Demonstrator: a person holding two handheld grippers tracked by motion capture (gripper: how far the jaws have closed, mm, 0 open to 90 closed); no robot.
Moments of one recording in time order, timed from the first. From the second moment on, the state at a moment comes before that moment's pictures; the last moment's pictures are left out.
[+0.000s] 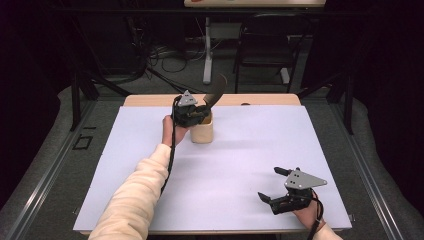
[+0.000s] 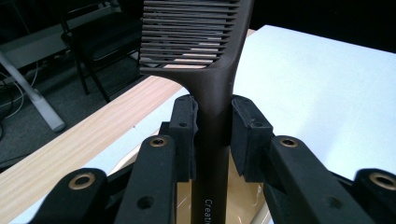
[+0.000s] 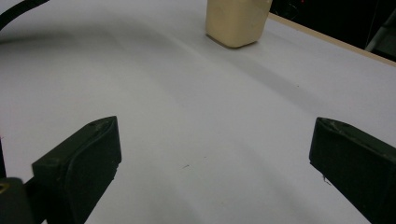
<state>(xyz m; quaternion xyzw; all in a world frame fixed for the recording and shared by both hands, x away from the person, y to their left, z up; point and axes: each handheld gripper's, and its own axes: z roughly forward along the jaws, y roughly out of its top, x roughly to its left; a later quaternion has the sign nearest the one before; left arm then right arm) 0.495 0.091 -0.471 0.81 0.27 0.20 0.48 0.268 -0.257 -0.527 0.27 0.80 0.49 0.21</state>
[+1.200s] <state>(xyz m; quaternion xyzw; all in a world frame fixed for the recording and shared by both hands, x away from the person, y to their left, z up) 0.480 0.094 -0.466 0.83 0.28 0.18 0.45 0.268 -0.257 -0.527 0.27 0.80 0.49 0.21</state>
